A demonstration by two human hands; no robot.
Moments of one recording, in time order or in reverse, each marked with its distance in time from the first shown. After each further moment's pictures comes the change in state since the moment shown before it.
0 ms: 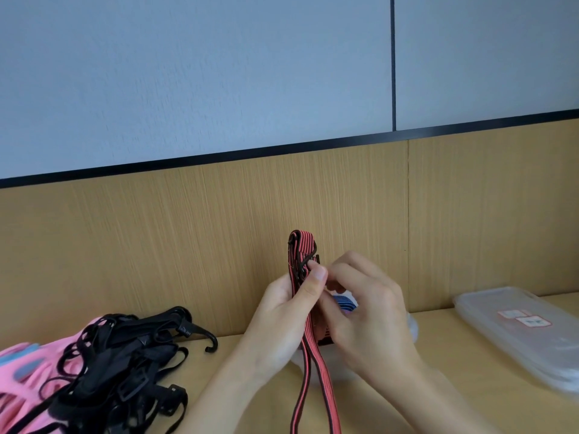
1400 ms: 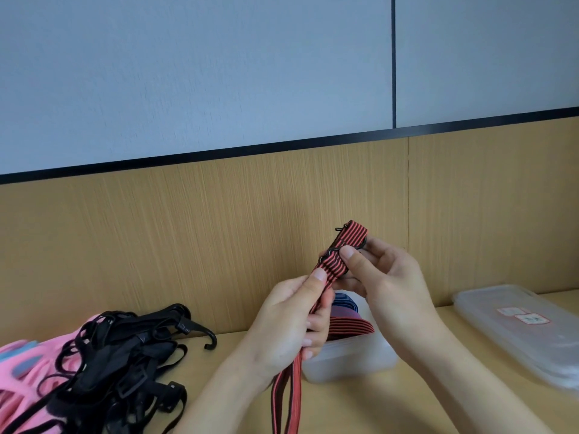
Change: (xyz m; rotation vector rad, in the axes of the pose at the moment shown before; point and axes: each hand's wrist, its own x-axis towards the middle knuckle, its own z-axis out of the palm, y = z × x) left_hand 0.001 0.000 0.004 -0.051 -0.112 -0.185; right_hand 0.021 0.007 -0.019 0.914 -0.024 0.637
